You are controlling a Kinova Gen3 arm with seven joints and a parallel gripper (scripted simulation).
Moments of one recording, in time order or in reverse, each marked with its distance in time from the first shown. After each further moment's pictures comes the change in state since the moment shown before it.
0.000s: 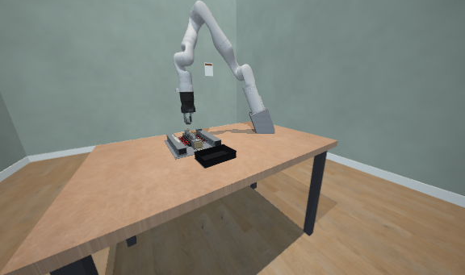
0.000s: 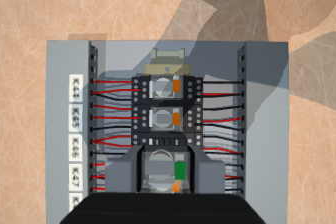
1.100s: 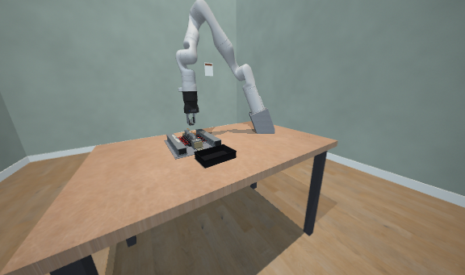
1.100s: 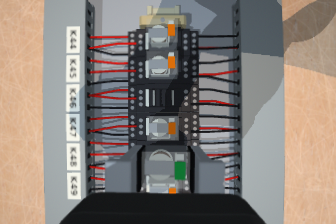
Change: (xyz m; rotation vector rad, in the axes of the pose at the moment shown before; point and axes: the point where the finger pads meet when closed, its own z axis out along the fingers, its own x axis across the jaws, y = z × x) arm 0.004 0.048 -0.003 -0.005 -0.002 0.013
